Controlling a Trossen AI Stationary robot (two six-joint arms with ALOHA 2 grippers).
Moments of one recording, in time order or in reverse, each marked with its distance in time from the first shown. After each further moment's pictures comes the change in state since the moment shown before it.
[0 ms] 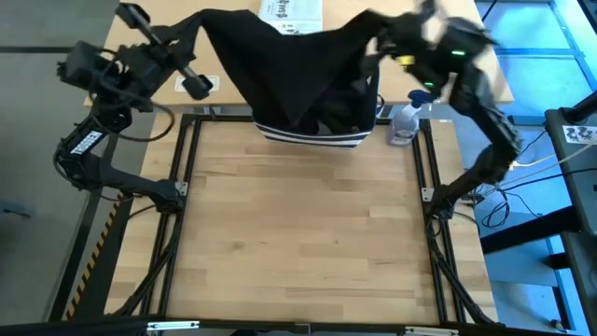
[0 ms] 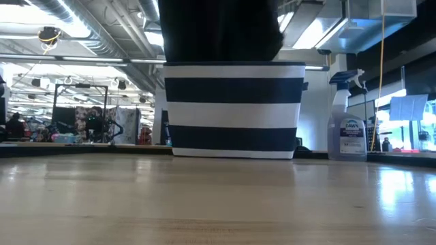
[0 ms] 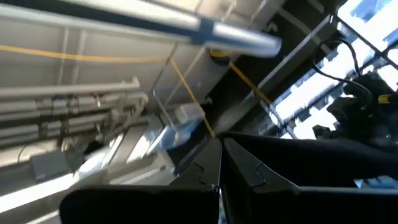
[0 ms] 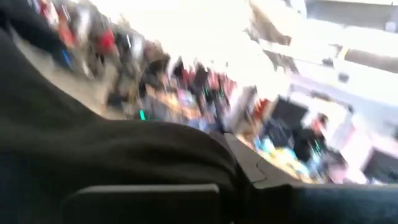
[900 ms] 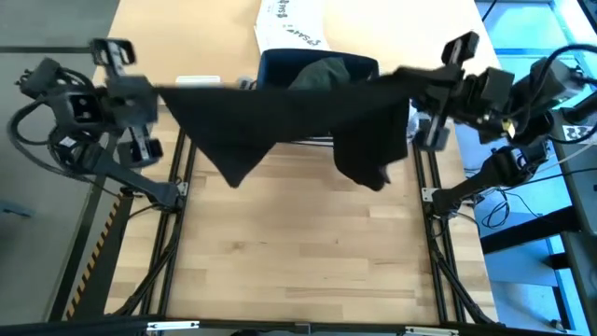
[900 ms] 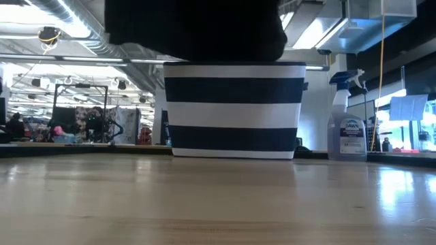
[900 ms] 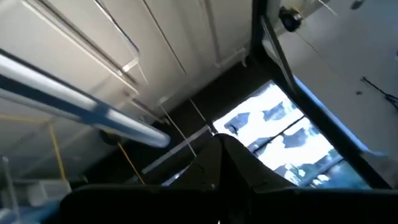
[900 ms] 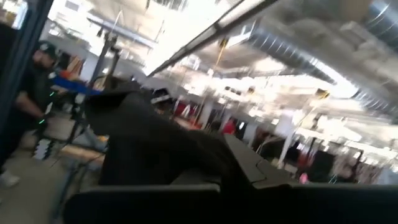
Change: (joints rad) left arm -0.488 -0.037 0.061 -0.153 0.134 -0.113; right arm 0.552 -0.092 0.072 -0.030 -0.062 -0.007
